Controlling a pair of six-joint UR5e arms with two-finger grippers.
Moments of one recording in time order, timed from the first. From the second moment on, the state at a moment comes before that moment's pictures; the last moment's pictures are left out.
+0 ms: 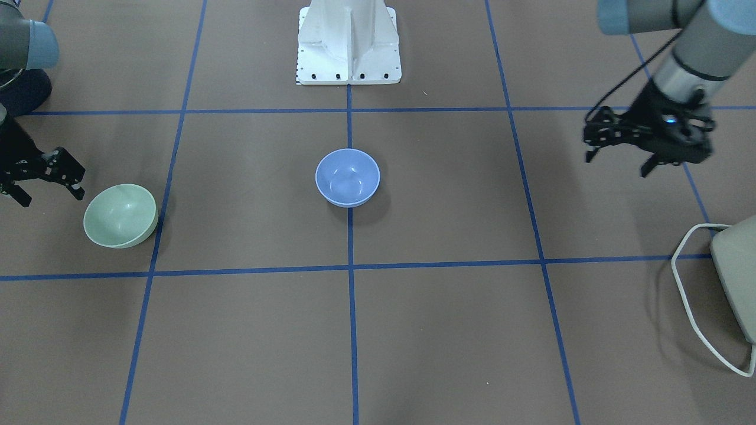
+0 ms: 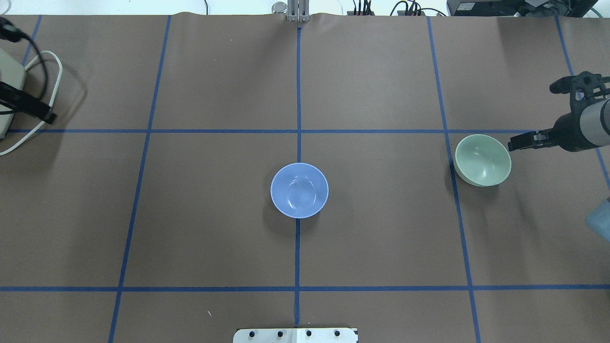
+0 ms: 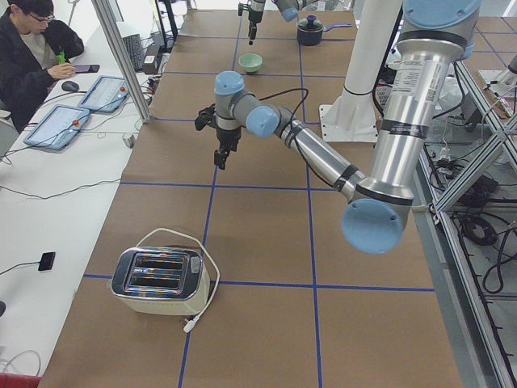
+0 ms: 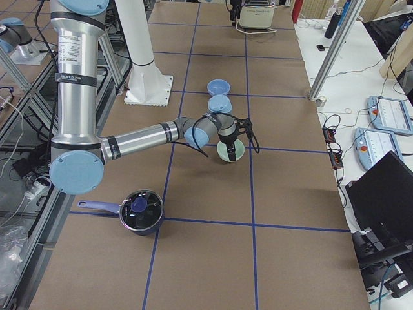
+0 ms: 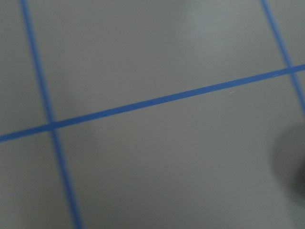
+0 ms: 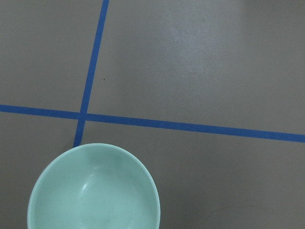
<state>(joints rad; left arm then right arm) -1.23 -1.69 -1.97 -1.52 -2.25 -0.17 0.98 -1.61 1.84 -1.08 2.03 0.77</state>
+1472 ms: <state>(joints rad) -1.72 -1.50 -1.62 -1.53 -2.33 0.63 0.92 -1.51 1.68 -1.08 2.04 0.76</state>
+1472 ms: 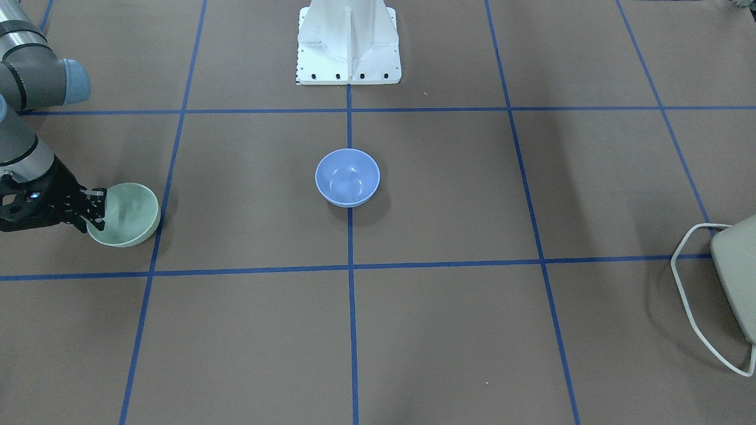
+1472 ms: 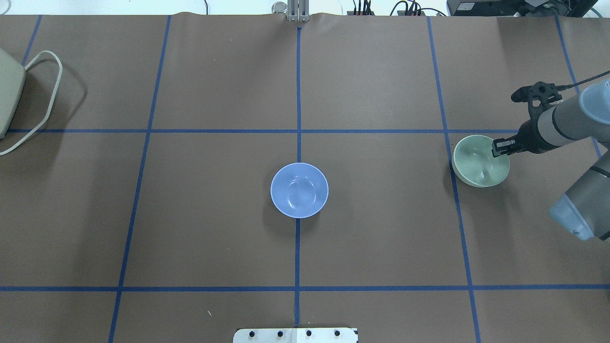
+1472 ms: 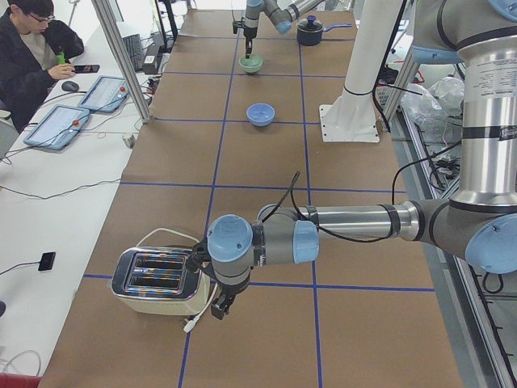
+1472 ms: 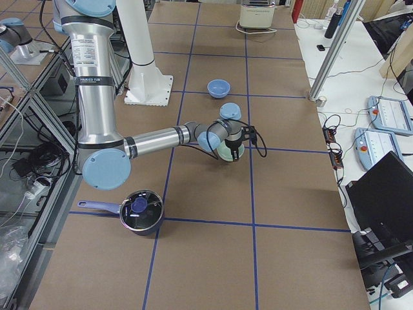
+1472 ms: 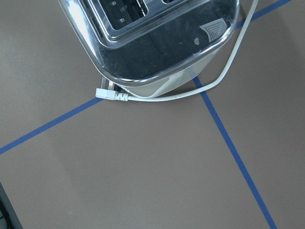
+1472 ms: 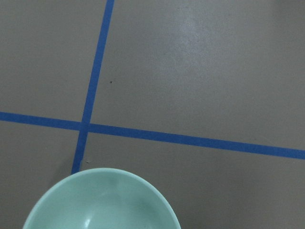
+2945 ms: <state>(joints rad) -1.72 -1.44 -1.66 -1.60 -2.35 0.35 0.85 -1.18 1.88 -1.38 2.09 1.14</state>
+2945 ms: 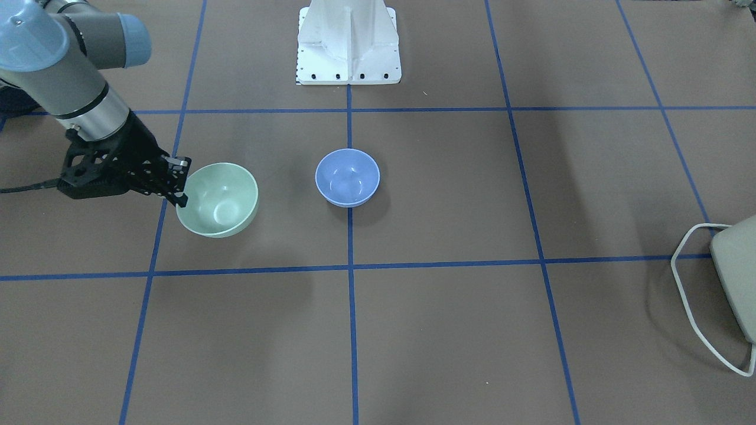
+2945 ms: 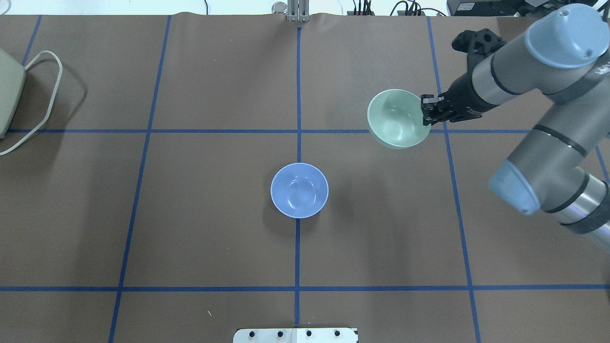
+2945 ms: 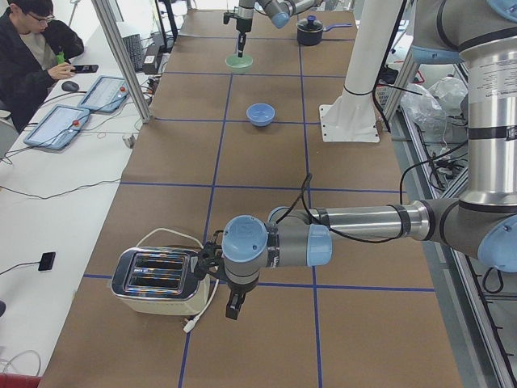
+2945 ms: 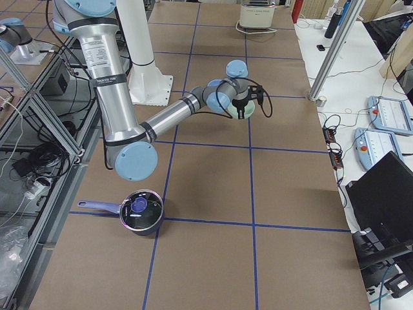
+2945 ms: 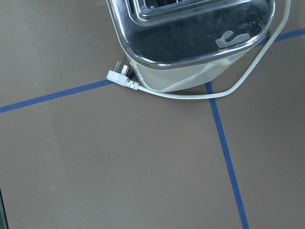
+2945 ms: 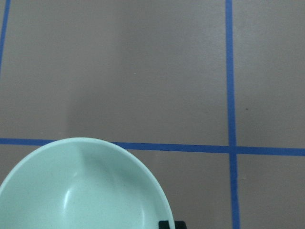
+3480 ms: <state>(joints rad) -1.72 -1.43 -1.67 -1.60 -2.35 0.35 0.55 -0.94 1.86 -1.60 1.83 1.46</state>
